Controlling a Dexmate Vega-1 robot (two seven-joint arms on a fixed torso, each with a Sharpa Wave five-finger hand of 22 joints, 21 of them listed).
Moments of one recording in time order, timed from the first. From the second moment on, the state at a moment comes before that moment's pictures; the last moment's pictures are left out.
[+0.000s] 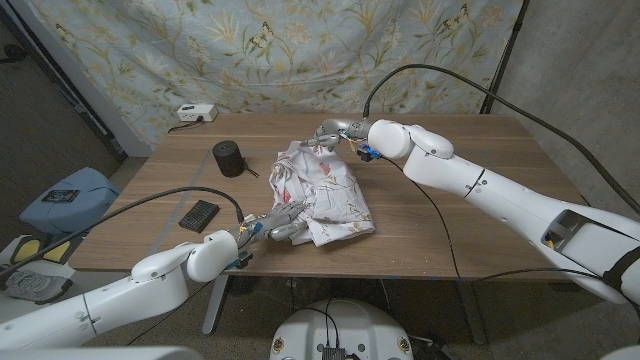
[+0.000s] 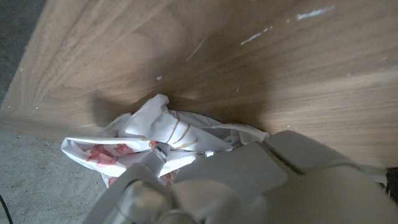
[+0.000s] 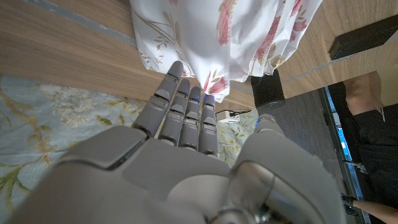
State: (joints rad) left arm 1.16 1.12 0.61 -2.10 0.29 0.32 -0.06; left_hand 0.05 0.15 0.69 0.15 0.18 -0.17 -0.09 0.19 0.17 -0.18 -0.03 0.21 0.19 -0.23 0.02 0.18 0.17 -0.20 -0.03 0.20 0.18; right arm -0.38 -0.59 -0.93 -1.81 -0.37 -0.37 0.36; right_hand 0.51 0.15 0.11 0.03 0.19 0.49 0.07 0.19 0.19 0.47 0.08 0.21 0.21 0.46 0.02 0.21 0.31 0.62 0.02 0.24 0.18
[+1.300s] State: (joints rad) left arm 1.15 1.09 0.62 -2.10 0.29 0.33 -0.06; left_hand 0.05 0.15 0.69 0.15 0.18 -0.16 -0.09 0.19 0.17 -0.18 -0.03 0.20 0.19 -0.23 0.02 0.17 0.17 -0.21 -0.03 0.20 0.18; right arm -0.40 -0.50 -0.99 -1.74 -0.36 -0.30 0.38; right_hand 0.51 0.15 0.13 0.02 0.20 0.49 0.07 0.19 0.19 0.47 0.08 0.20 0.21 0.46 0.01 0.21 0.29 0.61 0.02 0.24 0.18
